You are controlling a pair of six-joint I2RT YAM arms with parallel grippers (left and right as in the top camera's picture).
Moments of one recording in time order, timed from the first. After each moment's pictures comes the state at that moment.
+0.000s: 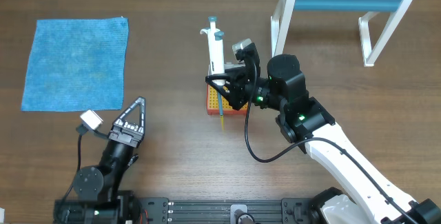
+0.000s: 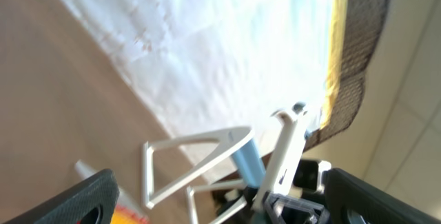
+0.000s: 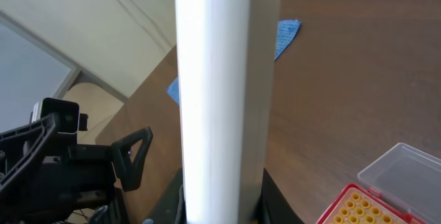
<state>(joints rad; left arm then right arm) 0.03 0.04 0.01 0.21 0.37 -1.29 0.49 1.27 0.80 0.12 -0.62 0.44</state>
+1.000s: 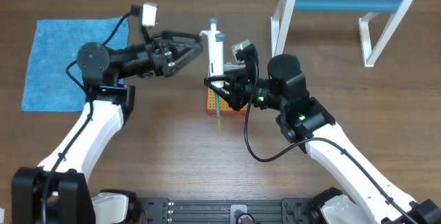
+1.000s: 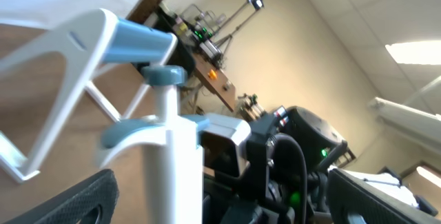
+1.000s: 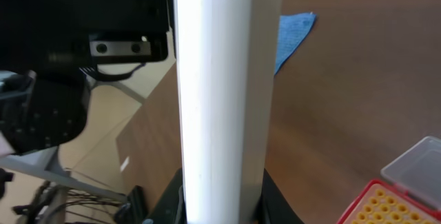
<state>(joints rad) -0.09 1.44 0.78 1.00 1.23 -1.19 0.49 1.27 0.80 0.13 -0.68 0.51</state>
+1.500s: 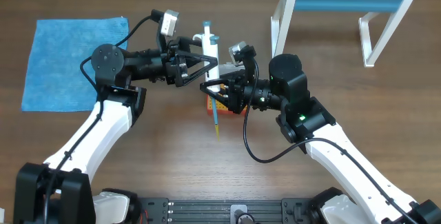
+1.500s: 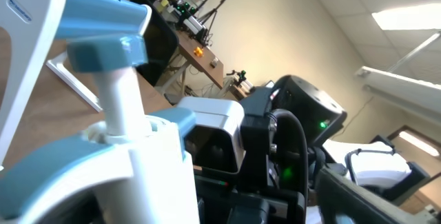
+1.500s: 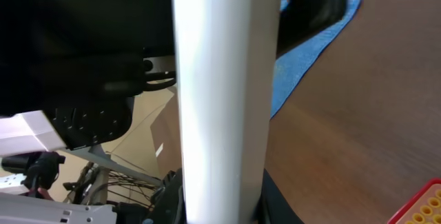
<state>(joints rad) -0.17 1.46 0.78 1.00 1.27 -1.14 0.49 1.27 0.80 0.16 -0.79 0.57</state>
